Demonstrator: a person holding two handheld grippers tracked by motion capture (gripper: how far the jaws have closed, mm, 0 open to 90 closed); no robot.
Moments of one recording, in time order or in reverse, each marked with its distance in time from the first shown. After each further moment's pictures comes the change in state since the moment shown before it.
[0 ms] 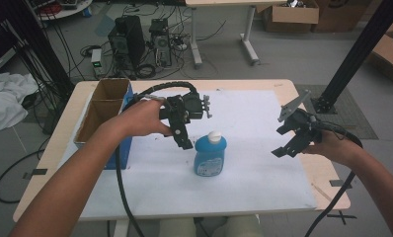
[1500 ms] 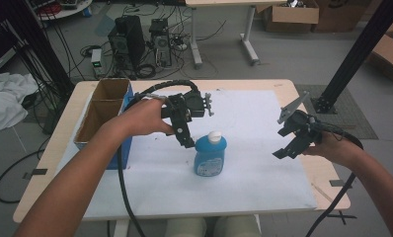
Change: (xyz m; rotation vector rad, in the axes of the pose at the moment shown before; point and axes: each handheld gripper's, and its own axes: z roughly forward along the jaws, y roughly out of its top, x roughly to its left) left arm 0.002 0.004 -0.003 -0.013 0.008 -0.014; right arm 0.001 -0.002 0.002 0.028 -0.006 0.006
